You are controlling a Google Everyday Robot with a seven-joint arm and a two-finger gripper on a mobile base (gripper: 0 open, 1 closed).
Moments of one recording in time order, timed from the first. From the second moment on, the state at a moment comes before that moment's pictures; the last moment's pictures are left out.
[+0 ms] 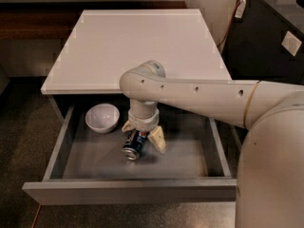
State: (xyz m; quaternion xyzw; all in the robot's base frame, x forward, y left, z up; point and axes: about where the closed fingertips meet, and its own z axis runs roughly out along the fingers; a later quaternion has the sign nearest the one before) arm 0.561 0.011 0.628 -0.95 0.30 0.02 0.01
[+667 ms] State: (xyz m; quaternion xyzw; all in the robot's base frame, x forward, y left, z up) arm 0.560 0.010 0.625 -0.95 0.31 0.02 0.02
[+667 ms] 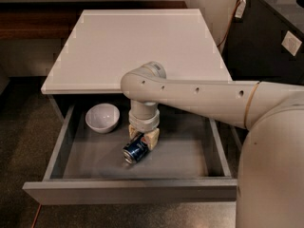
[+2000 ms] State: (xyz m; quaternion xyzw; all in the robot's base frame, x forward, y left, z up) arm 0.503 0.024 0.743 -0.90 0.41 0.06 0.10
